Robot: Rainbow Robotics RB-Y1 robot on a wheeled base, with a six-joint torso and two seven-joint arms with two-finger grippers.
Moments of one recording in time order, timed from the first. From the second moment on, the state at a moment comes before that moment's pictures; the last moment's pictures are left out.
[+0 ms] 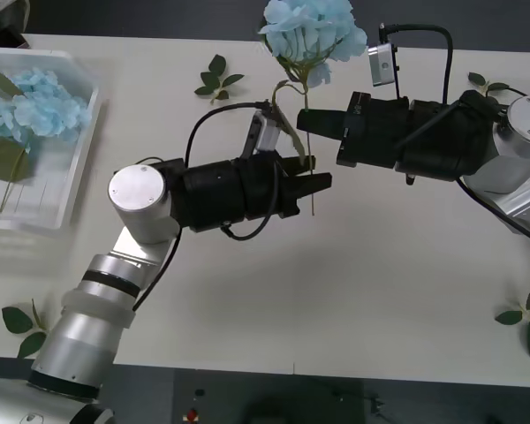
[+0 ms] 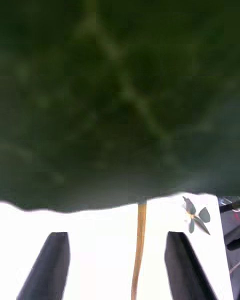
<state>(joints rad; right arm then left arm) -0.57 -0.73 0.44 -1.51 -2.28 0.80 2.66 -0.43 0.07 -0.13 -1.37 1.57 0.99 -2.71</state>
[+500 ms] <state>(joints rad) -0.57 -0.73 0.44 -1.51 -2.28 0.82 2.64 -0.44 0.08 -0.16 -1.37 1.57 0.97 -2.71</state>
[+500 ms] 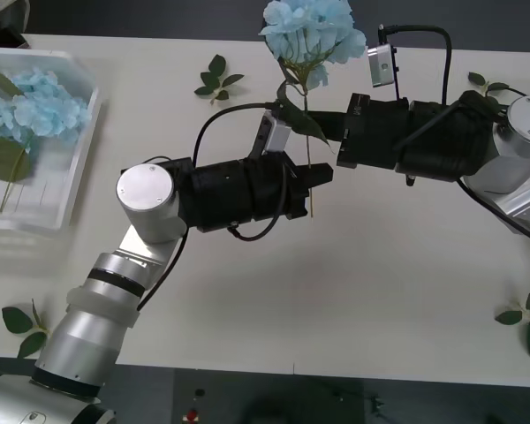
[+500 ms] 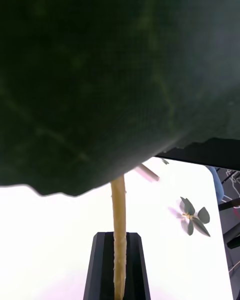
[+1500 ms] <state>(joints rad) -0.57 -0.77 0.44 -1.51 -2.30 0.78 2.59 -0.40 0.53 0.17 -1.37 1.78 0.97 -2.71</state>
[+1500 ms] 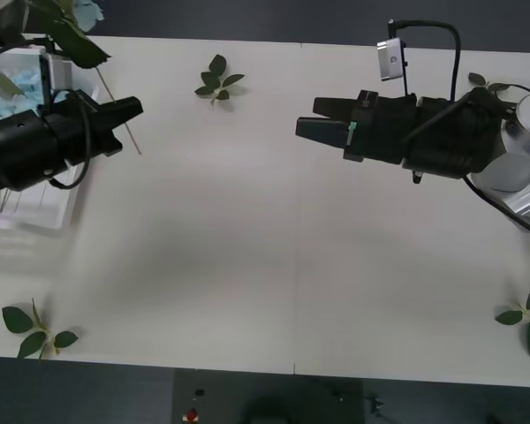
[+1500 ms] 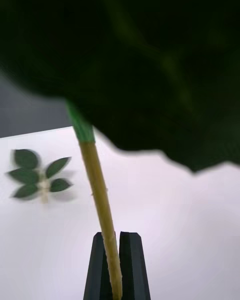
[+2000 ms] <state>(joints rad) -0.57 -1.12 0.44 -1.43 -2.30 0.77 2.23 -0.51 0.70 0.43 -1.37 1.28 1.23 -2.05</state>
